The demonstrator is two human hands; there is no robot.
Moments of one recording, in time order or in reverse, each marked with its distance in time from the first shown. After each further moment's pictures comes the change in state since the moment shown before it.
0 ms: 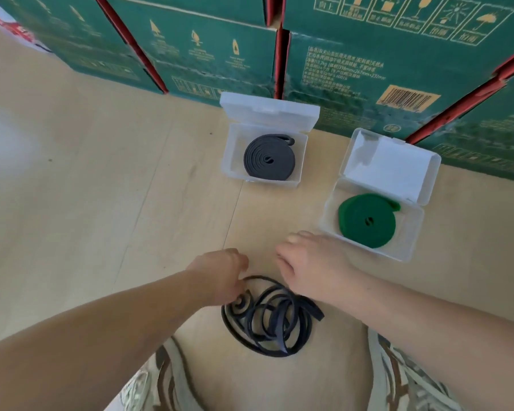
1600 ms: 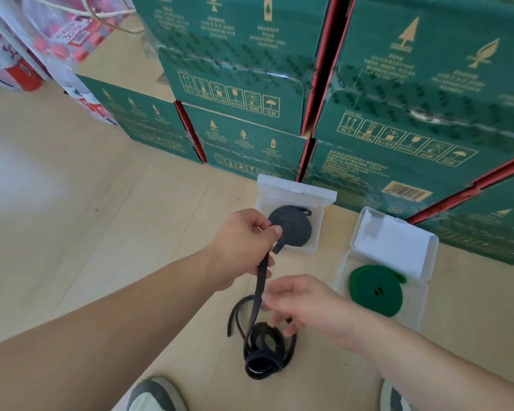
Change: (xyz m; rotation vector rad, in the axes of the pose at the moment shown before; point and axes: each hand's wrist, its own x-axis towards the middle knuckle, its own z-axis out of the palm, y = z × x) left_hand -0.061 0.016 -0.150 -1.267 0.501 -0.014; right_hand 0.022 -0.058 -0.078 1.150 -0.275 0.463
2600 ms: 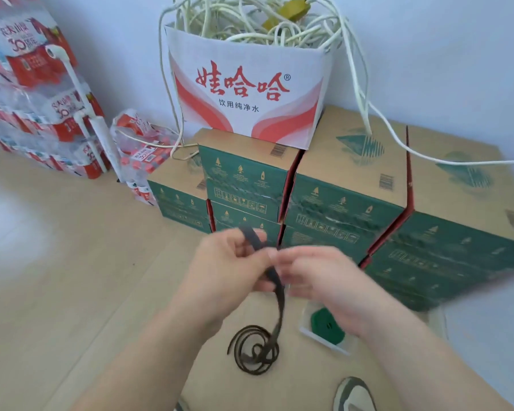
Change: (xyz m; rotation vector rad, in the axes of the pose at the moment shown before) left_hand -0.293 0.142 -0.052 -0.252 0.148 0.350; right_hand -0.304 -0.164 0.053 -0.036 0.335 -0.367
